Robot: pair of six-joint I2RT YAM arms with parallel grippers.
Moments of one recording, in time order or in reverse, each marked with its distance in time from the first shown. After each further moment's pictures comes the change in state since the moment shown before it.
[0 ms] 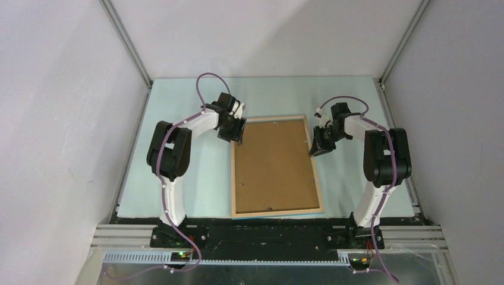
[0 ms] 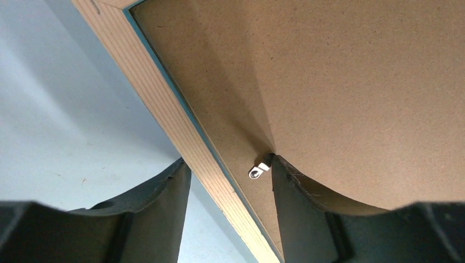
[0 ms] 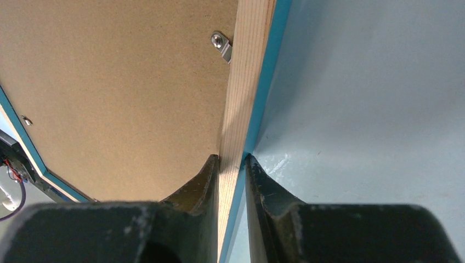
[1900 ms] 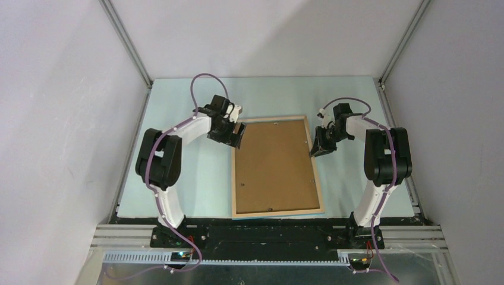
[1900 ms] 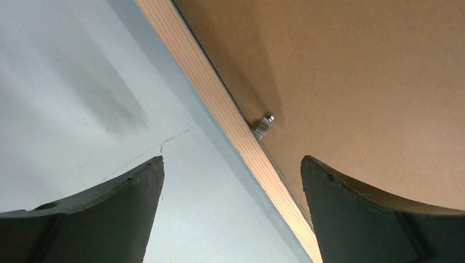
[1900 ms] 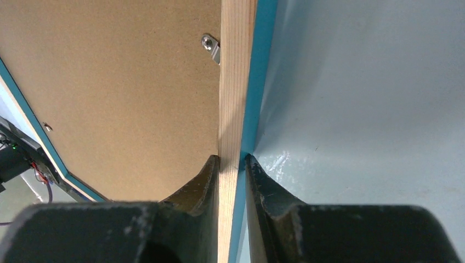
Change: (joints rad) left arm 0.010 -0.127 -0.113 -0.010 -0.023 0.107; right arm -0.015 0.010 -0.003 0.000 -0.029 0.045
